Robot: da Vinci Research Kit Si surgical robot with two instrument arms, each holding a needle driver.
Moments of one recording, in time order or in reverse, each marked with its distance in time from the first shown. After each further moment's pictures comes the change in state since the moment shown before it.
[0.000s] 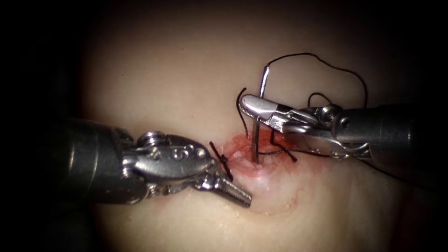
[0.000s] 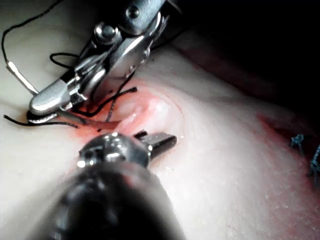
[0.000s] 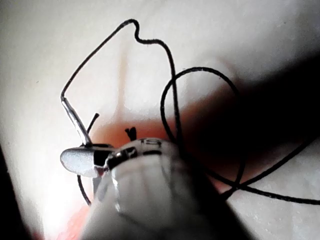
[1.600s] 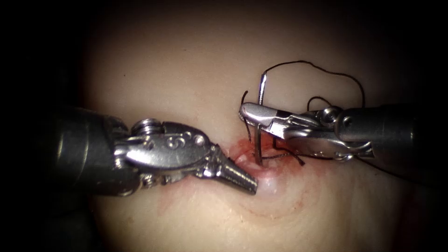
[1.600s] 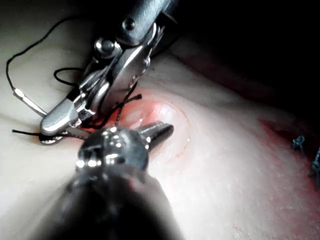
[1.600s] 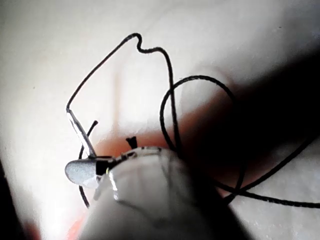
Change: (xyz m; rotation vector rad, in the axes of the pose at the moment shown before) right arm -0.002 0.000 0.000 -0.038 -0.041 0.111; left arm 0.001 0.001 -0.001 0.033 0.028 0.109
